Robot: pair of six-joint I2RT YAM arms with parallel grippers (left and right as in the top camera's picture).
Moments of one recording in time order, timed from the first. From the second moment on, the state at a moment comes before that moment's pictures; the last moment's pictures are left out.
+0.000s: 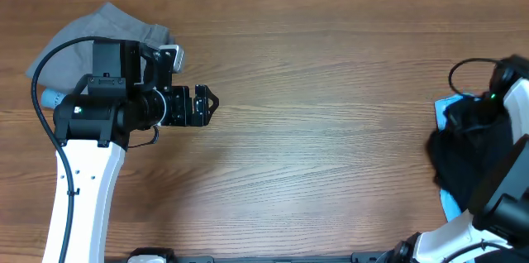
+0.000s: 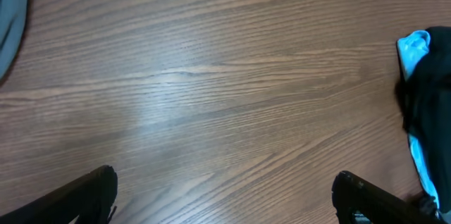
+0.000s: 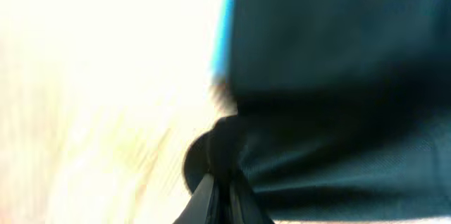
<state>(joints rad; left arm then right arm) -0.05 1.31 1.35 -1.09 0.42 -0.08 -0.49 1.83 1.38 -1.16 -0.16 0.55</state>
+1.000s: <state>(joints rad) -0.05 1.31 1.35 -1.09 0.39 -0.08 0.53 1.72 1.56 -1.09 -0.16 0.70</state>
